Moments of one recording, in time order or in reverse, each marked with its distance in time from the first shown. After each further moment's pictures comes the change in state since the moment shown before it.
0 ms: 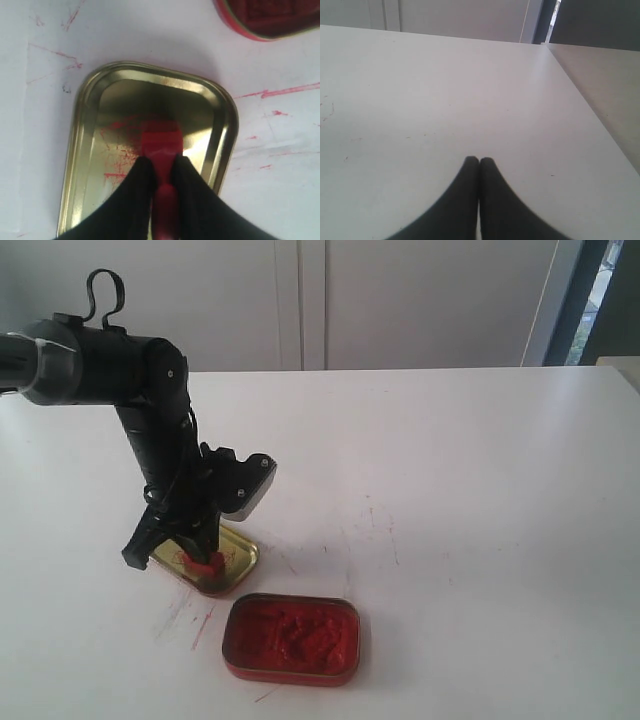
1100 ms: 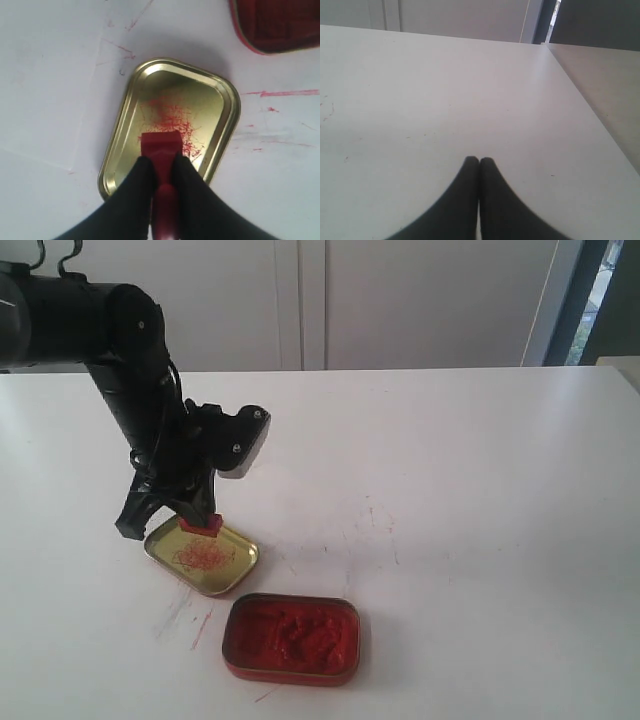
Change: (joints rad) left arm 0.000 -0.136 0.000 0.003 0.019 -0.122; right arm 0.000 0.000 0.000 0.000 0.000 0.000
